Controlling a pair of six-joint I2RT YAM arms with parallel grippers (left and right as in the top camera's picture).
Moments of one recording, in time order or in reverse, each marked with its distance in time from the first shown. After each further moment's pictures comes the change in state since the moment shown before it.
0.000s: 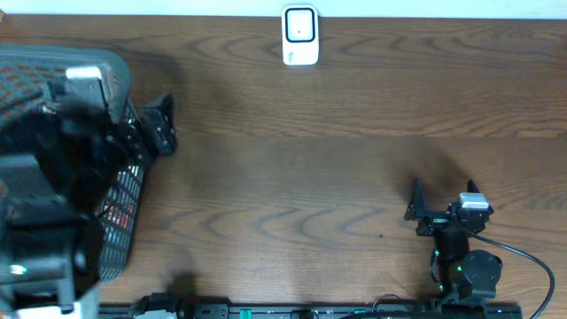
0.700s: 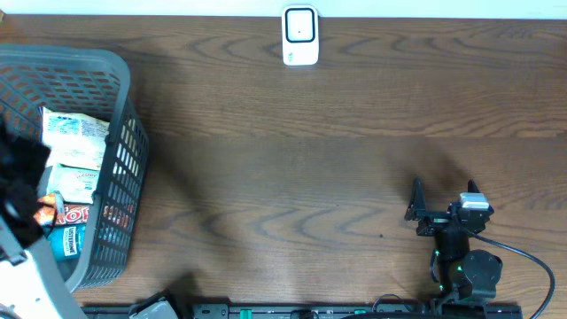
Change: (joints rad) left arm 0.471 0.184 0.211 -0.510 -0.568 -0.588; right arm 0.000 0.000 0.000 -0.002 0.003 0.000
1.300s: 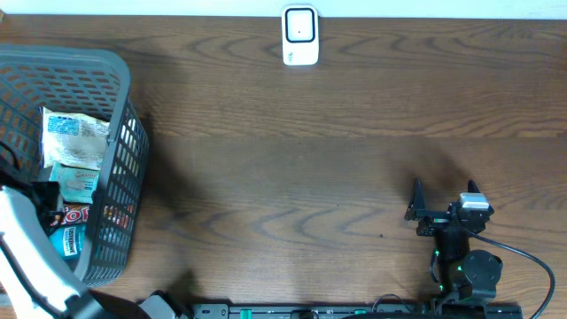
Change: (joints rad) left arm 0.217 0.217 -0.447 0.181 0.093 -0.151; right arm 0.000 0.000 0.000 0.000 0.000 0.000
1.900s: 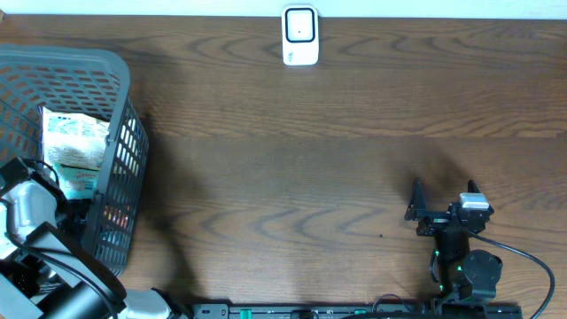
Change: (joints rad) left arm 0.000 0.246 -0.259 0.336 0.011 -0.006; right arm 0.000 0.000 0.000 0.000 0.000 0.000
